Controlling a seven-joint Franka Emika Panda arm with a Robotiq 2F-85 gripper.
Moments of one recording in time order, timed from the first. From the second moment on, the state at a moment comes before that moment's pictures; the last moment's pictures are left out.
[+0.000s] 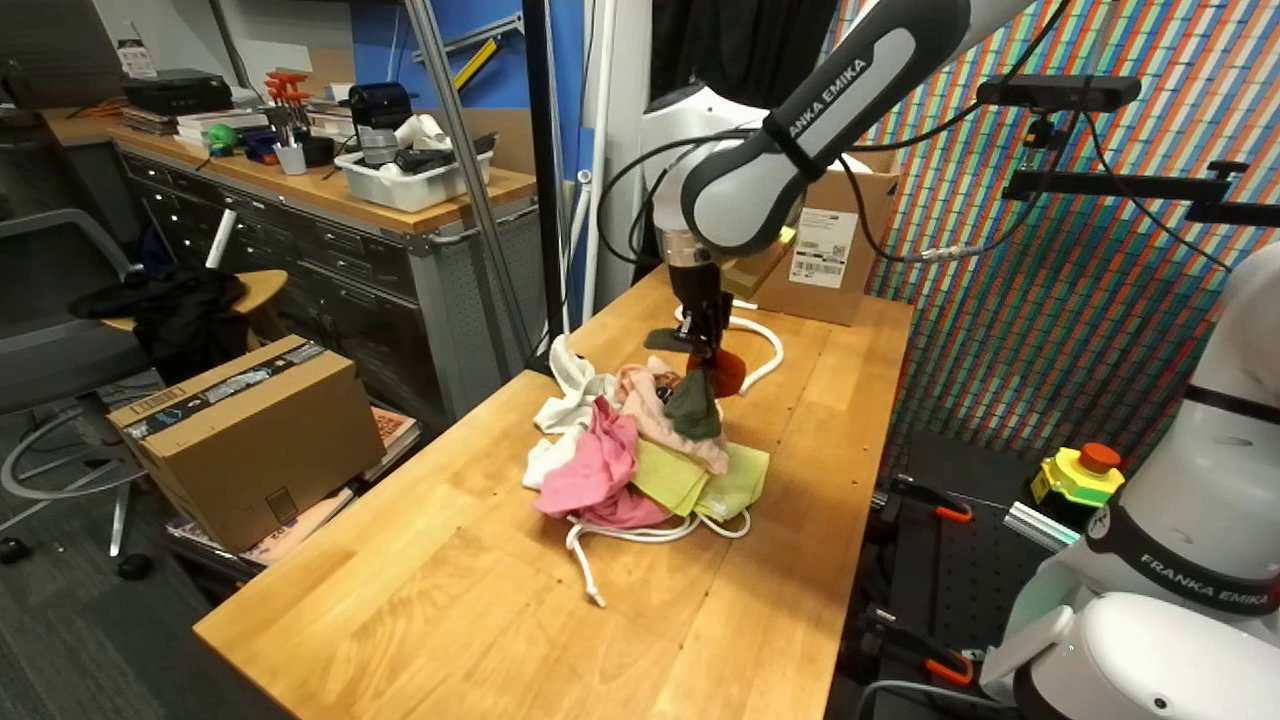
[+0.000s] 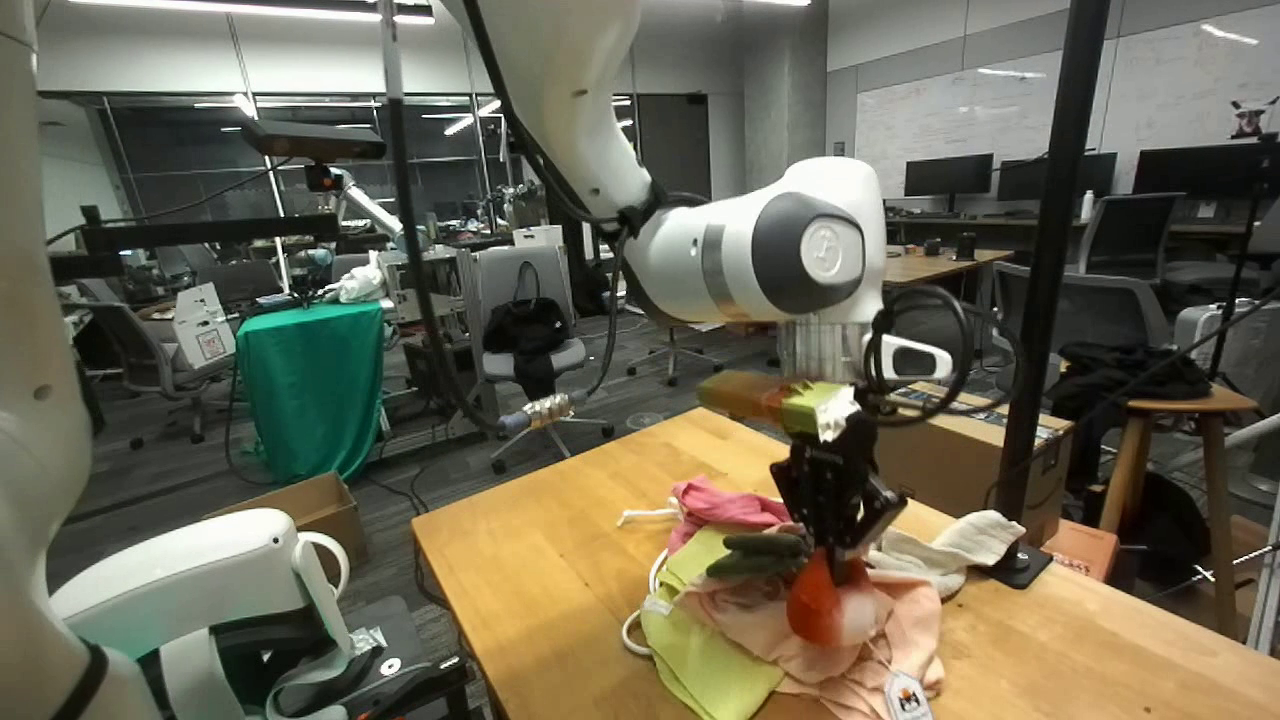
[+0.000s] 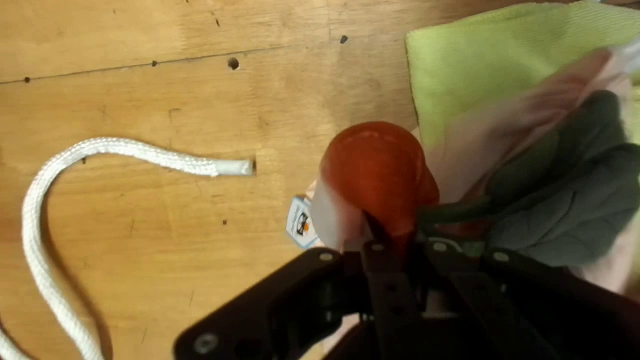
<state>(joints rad) 0.02 0.22 -0.10 -2.20 -0.25 2.27 0.15</state>
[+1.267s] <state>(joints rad) 0.24 0.16 0.17 -2.00 -0.27 2.09 0.27</state>
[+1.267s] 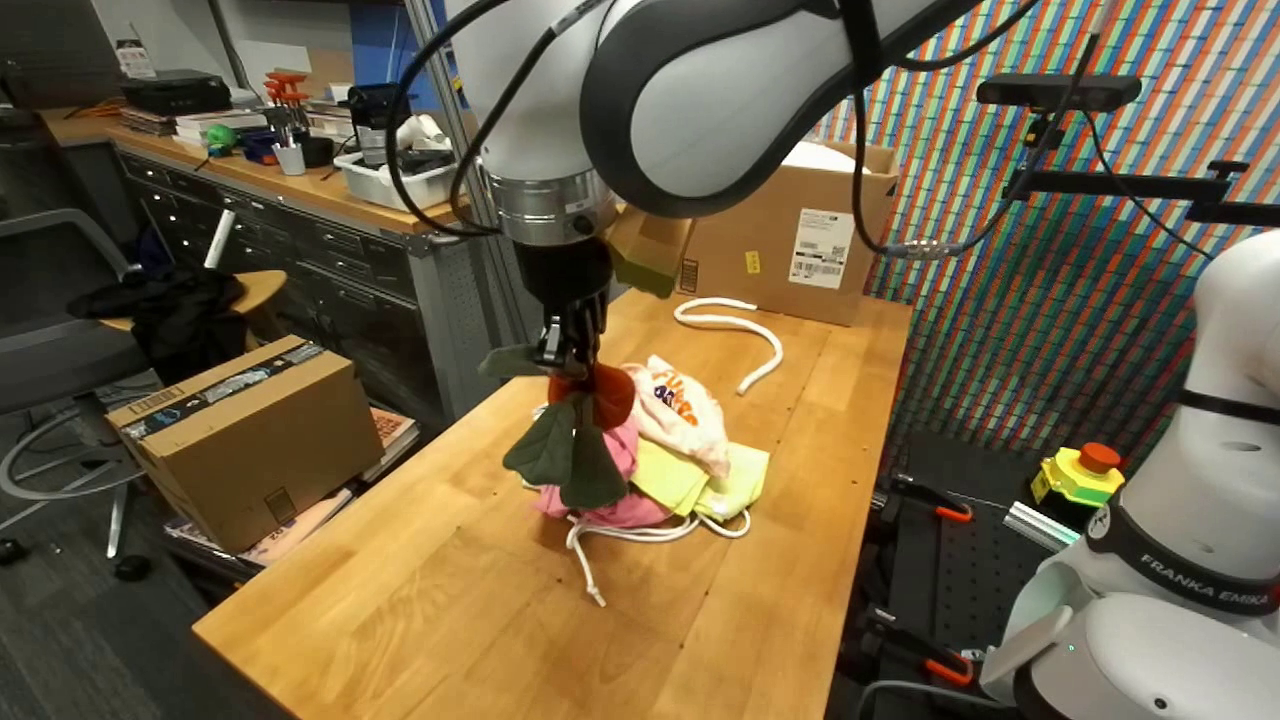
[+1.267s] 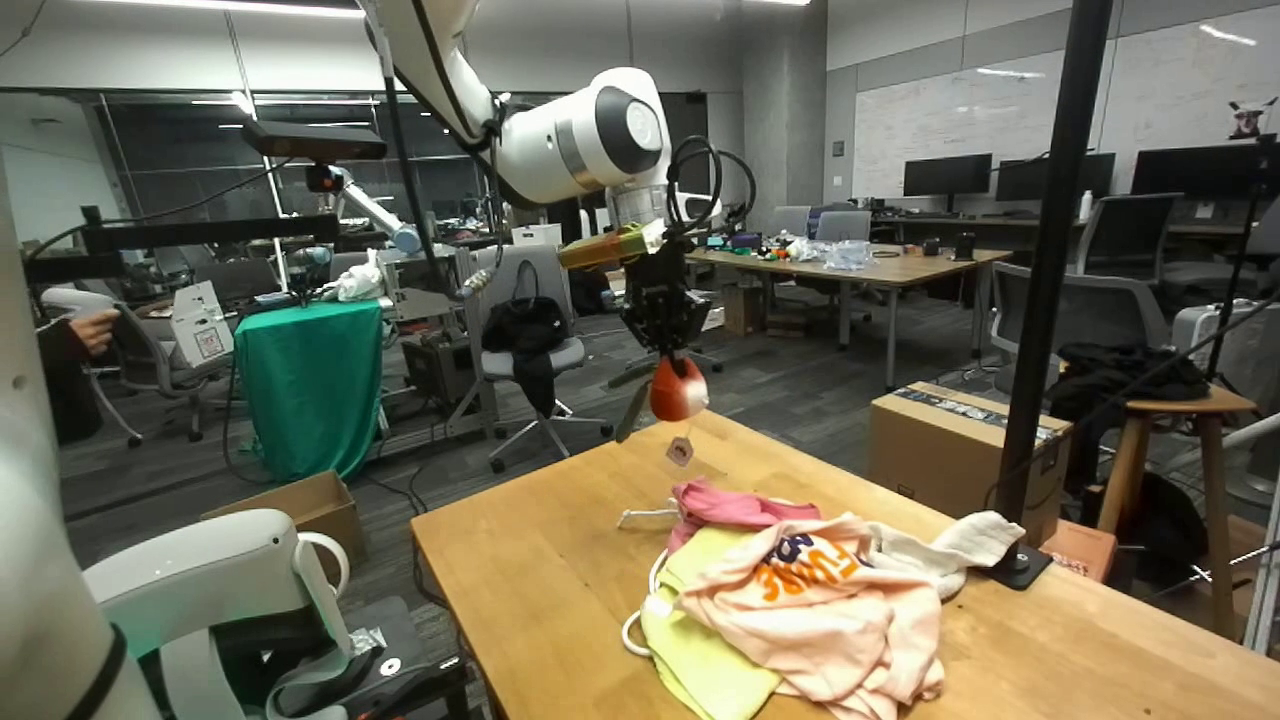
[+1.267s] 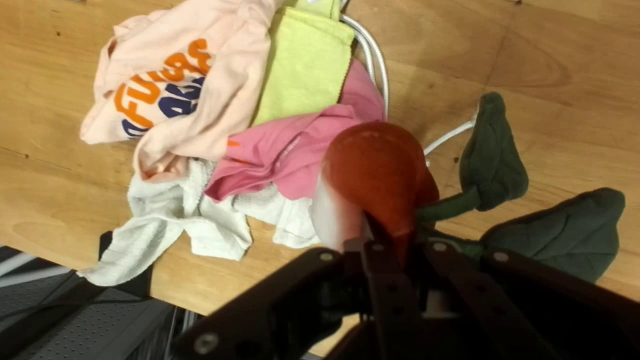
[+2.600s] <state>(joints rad) 0.48 0.52 0.04 -1.86 -0.27 2.64 0.92</state>
